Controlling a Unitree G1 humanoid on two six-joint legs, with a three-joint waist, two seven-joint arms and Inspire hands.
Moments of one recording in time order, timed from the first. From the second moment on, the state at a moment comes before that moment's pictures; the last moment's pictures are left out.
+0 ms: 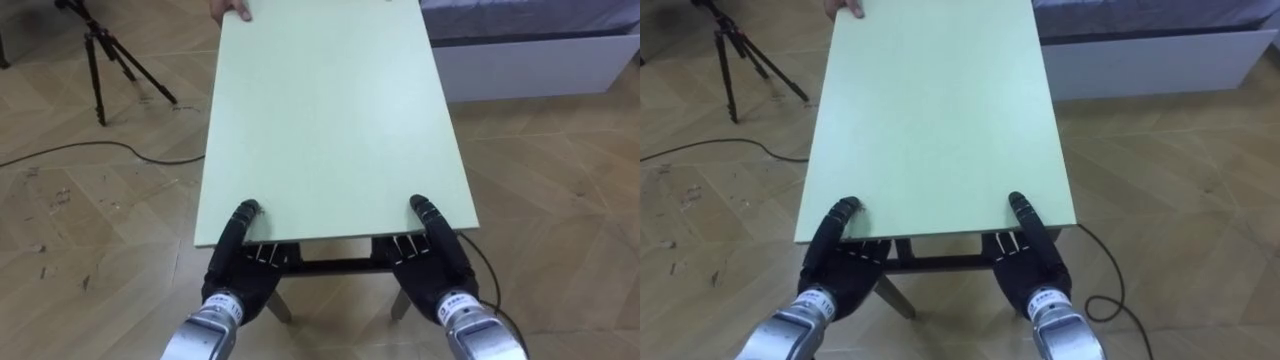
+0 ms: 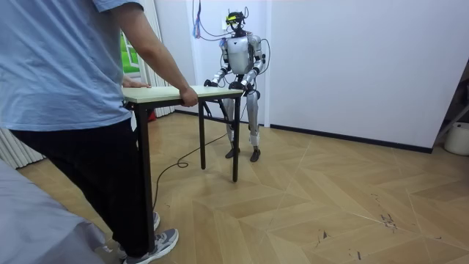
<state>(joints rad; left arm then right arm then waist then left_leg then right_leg) 0.14 0.07 -0.08 0.17 -1.46 0.15 0.24 0.17 -0.16 0.17 0.09 1.49 0.09 -0.25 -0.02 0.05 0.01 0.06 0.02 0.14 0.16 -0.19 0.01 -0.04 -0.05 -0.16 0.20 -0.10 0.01</state>
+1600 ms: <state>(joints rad) 0.32 0.14 -0.32 0.00 -1.42 -0.16 0.10 0.36 -0.21 0.36 0.00 1.57 -0.13 -0.01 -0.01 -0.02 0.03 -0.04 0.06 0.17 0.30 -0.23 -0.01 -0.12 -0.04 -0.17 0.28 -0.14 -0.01</state>
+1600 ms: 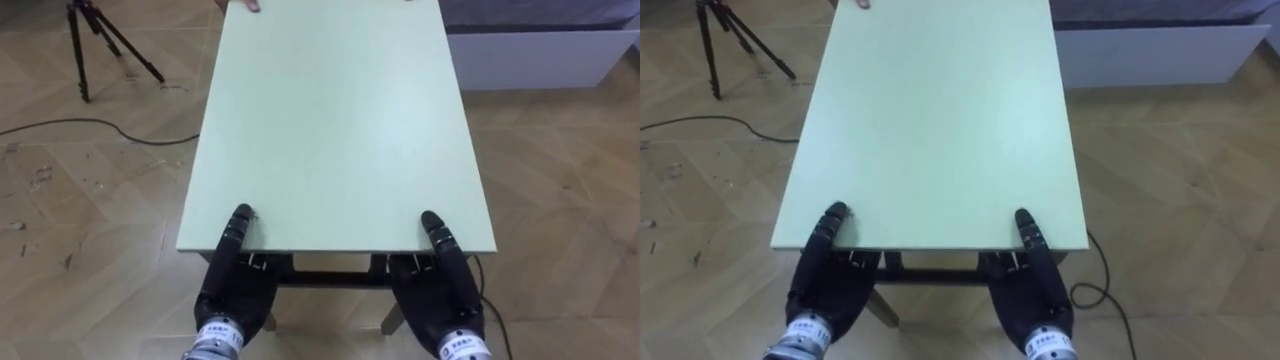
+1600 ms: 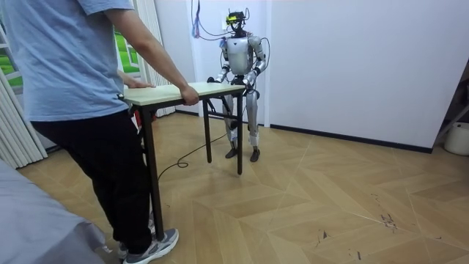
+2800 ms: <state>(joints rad) 0.28 0.16 -0.36 0.09 -1.48 -0.07 -0.02 0.44 -0.22 0.23 0.04 1.55 -0.04 0.18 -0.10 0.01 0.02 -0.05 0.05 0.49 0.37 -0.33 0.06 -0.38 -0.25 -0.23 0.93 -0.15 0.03</state>
